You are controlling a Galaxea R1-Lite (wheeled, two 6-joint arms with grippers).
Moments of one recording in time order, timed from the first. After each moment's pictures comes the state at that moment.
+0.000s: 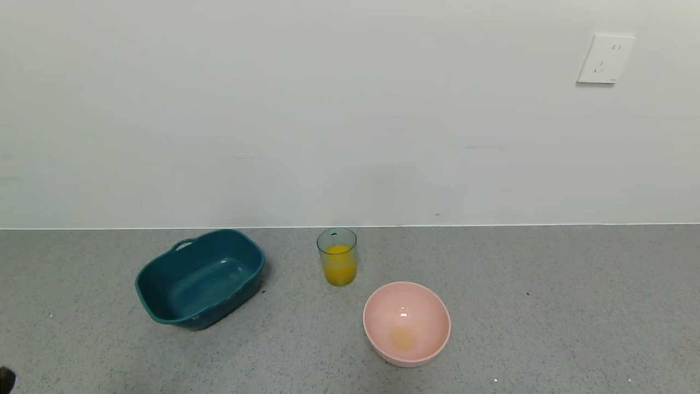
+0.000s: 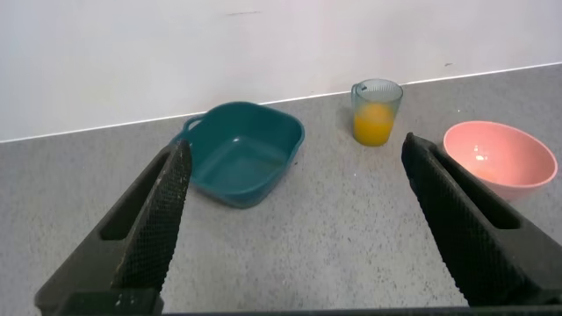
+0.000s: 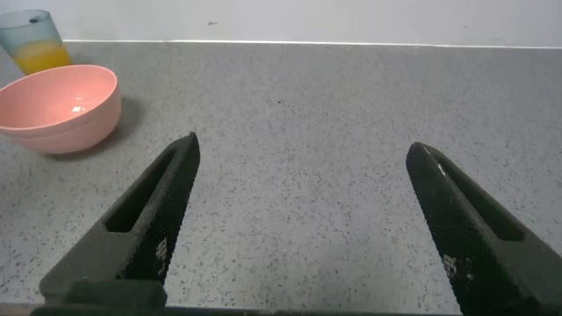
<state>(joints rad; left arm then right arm) -0.02 0.75 -0.68 0.03 -0.14 0.07 0.00 0.00 0.00 0.00 0.00 0.03</state>
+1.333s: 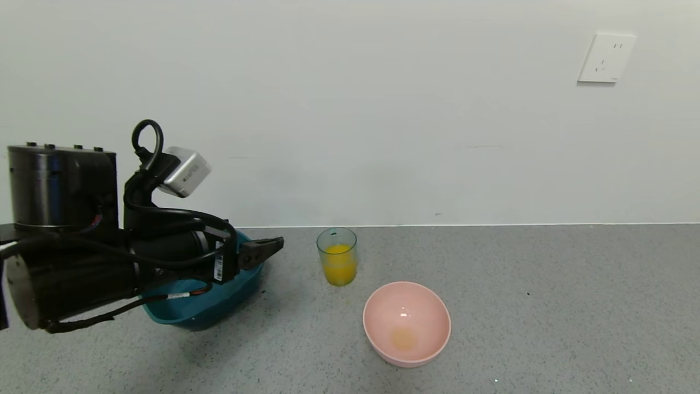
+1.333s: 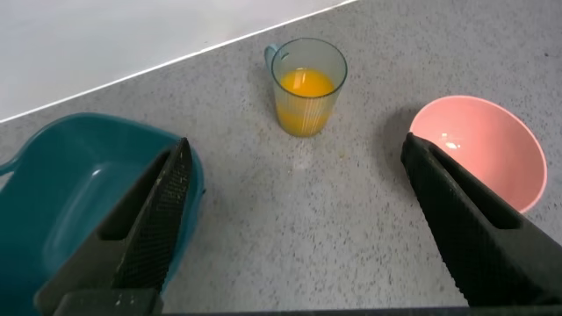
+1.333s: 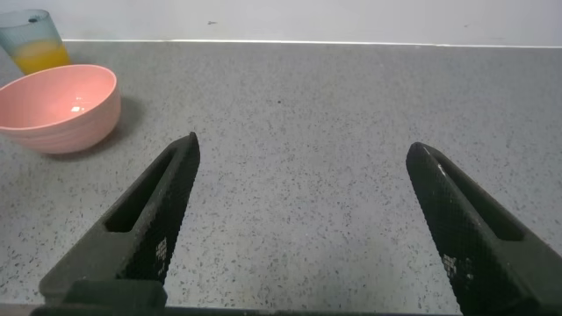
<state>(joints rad) -0.34 1.45 -0.81 -0.25 -0.05 0.04 0.00 0.00 0.00 0.00 0.00 0.03</state>
